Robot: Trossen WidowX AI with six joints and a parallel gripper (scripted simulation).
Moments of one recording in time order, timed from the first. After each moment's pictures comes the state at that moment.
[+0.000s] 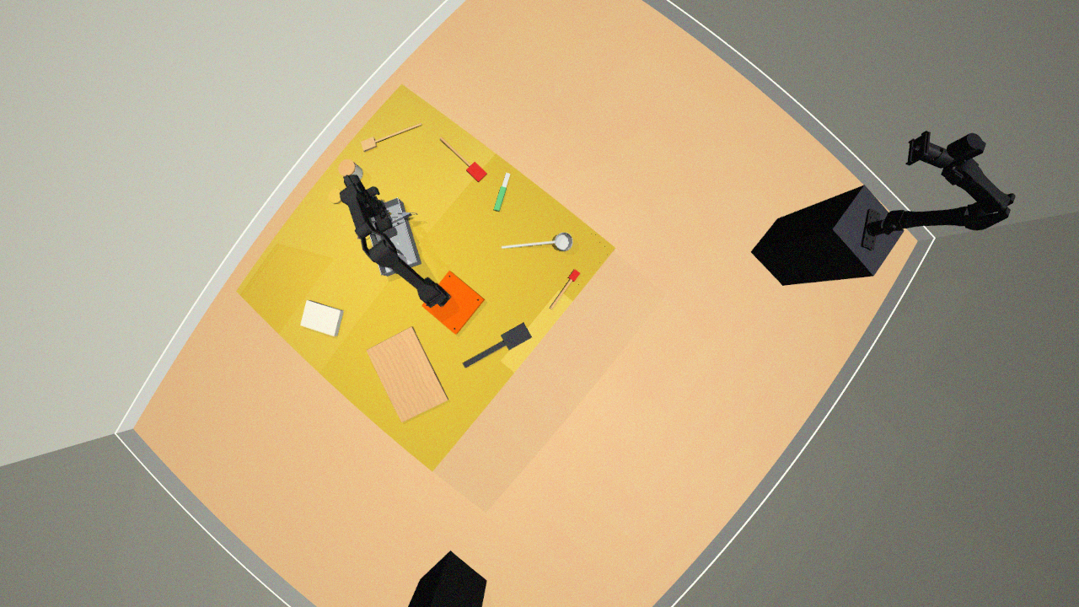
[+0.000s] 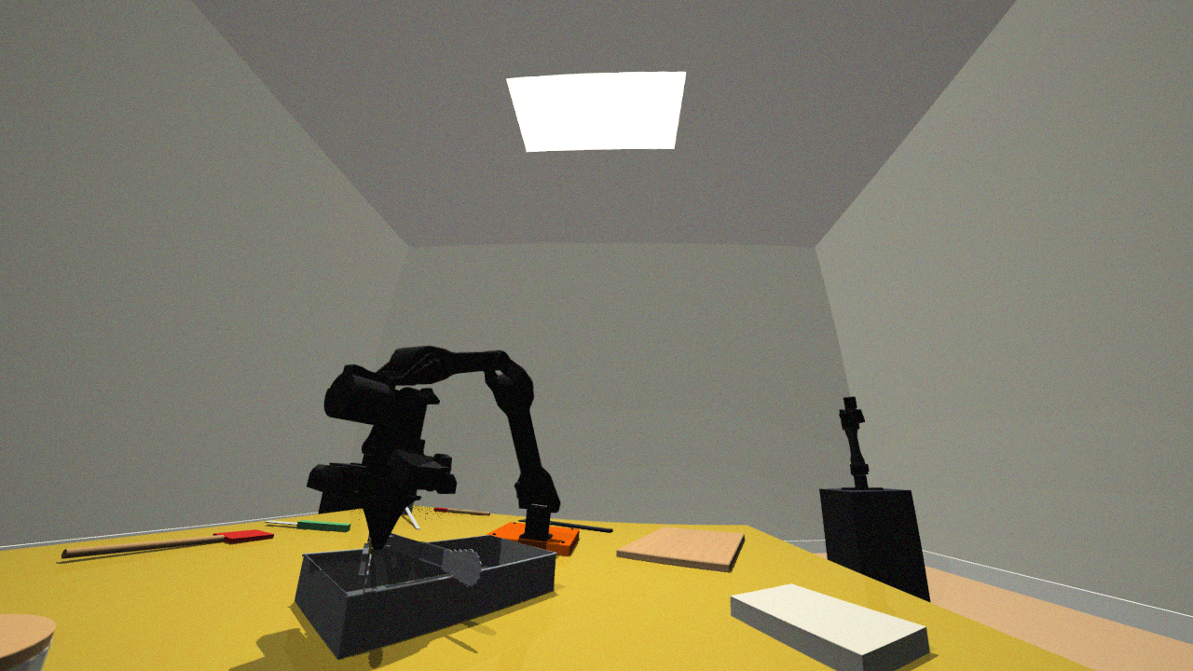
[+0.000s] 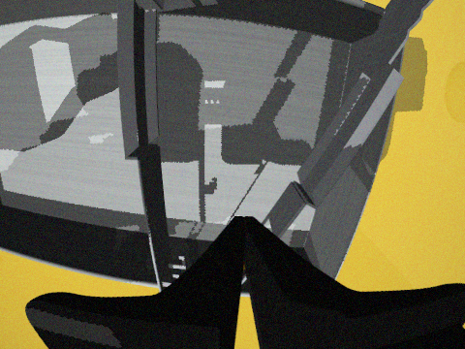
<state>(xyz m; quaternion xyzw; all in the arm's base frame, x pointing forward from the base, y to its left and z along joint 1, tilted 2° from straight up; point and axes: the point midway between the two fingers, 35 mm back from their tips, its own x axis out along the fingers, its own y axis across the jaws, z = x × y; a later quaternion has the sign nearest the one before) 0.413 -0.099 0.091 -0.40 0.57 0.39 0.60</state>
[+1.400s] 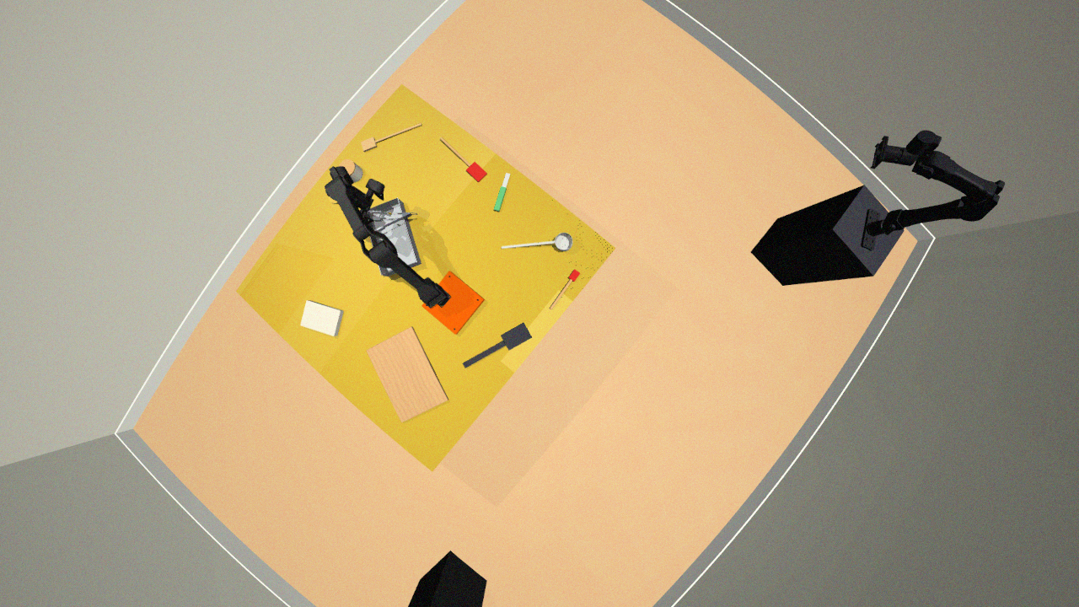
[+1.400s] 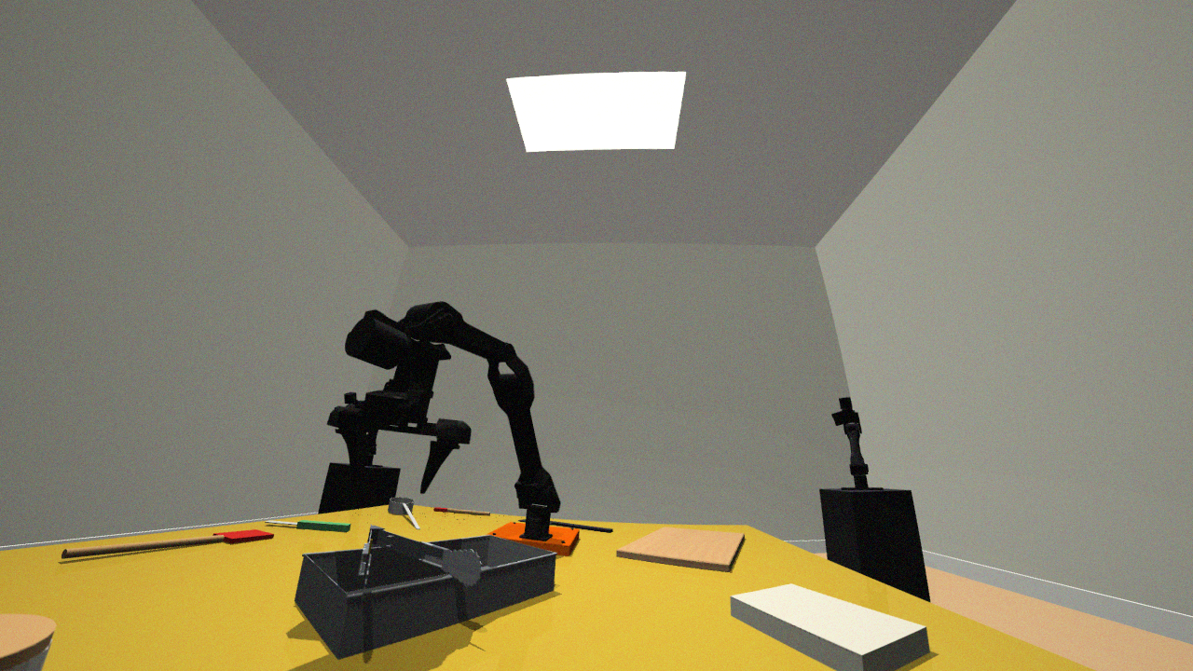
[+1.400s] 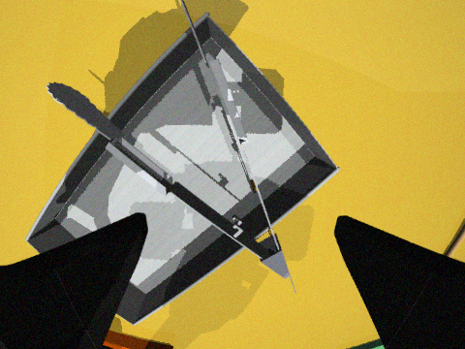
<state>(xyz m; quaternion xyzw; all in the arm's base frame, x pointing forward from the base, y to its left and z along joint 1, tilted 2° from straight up) 0.411 -0.099 0.166 -0.11 0.67 0.11 0.72</state>
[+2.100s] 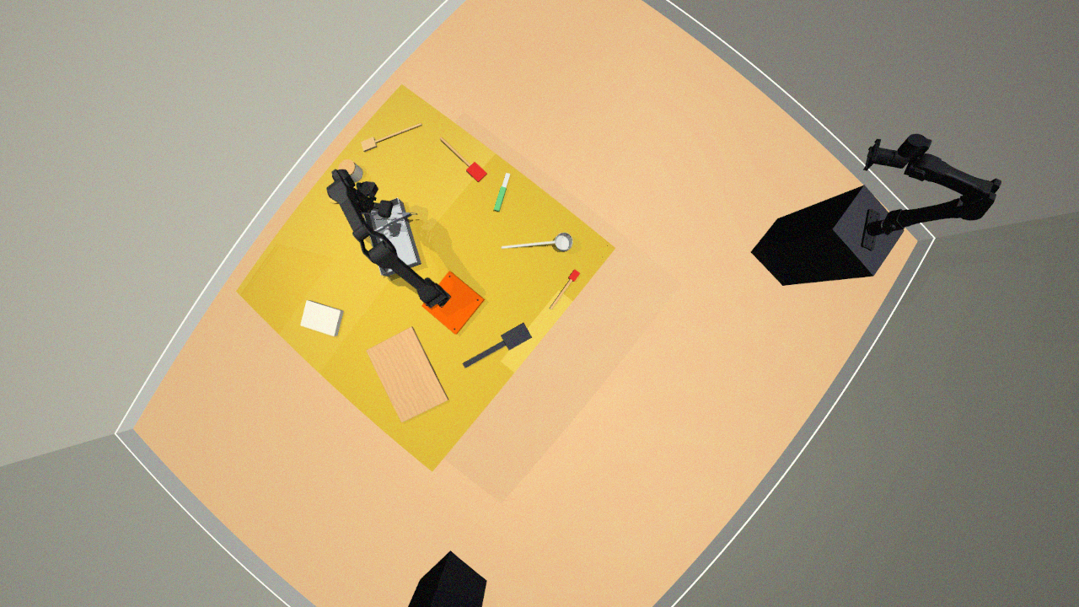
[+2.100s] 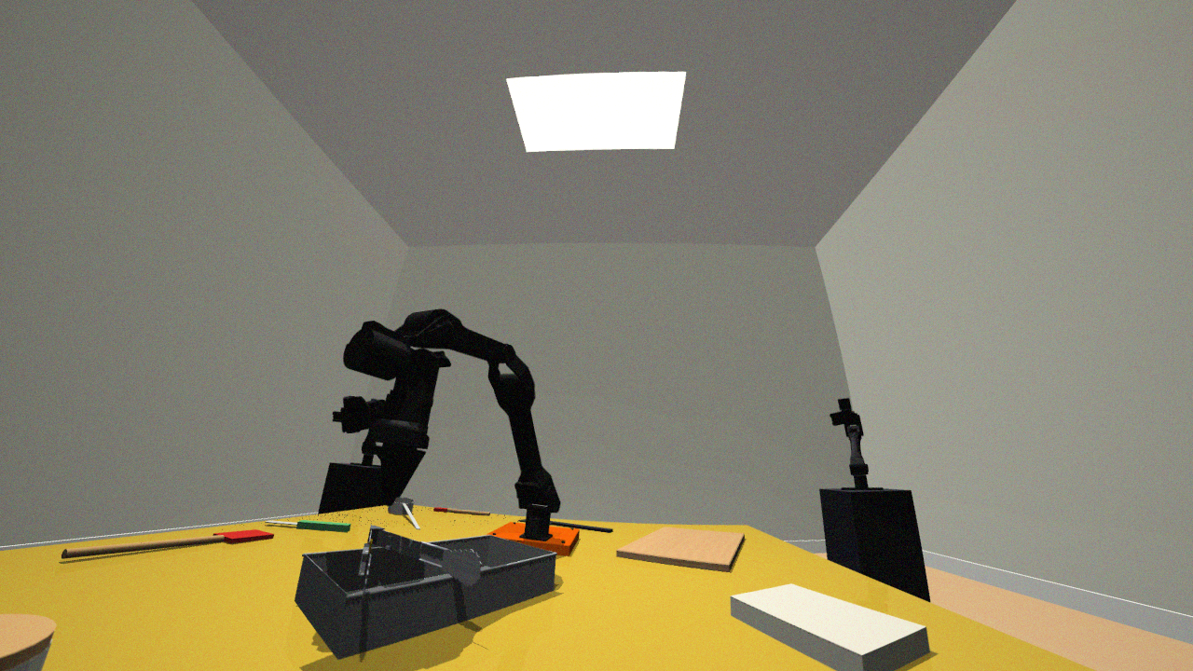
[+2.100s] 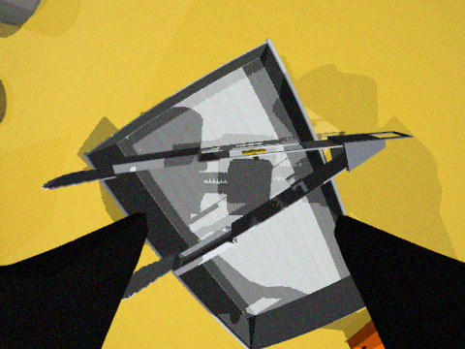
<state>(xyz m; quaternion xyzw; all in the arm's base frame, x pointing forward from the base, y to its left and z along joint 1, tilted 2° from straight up) 0.407 -0.094 0.152 0.36 0.61 -0.33 0.63</state>
